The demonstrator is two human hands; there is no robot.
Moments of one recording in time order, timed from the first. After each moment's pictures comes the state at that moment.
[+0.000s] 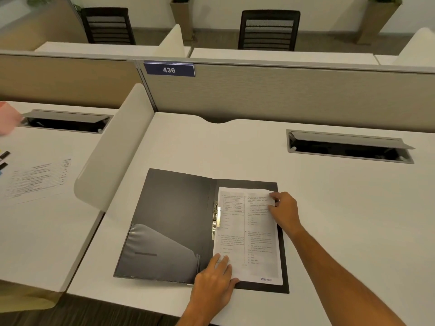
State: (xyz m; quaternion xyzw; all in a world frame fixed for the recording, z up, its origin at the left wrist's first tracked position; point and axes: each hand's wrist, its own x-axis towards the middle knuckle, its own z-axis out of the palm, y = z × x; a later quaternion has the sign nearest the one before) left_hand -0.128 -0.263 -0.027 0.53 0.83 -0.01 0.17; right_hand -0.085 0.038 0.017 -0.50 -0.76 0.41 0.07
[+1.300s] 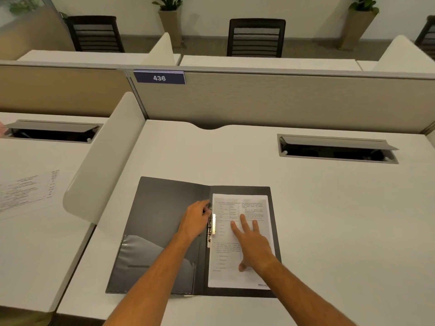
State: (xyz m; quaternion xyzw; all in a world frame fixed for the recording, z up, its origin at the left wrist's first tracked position) left_hand -0.280 -0.157 0.016 0.32 0.86 0.30 0.27; right_hand -0.085 -0.063 -0.006 -0.29 -0.91 0.17 -0.22
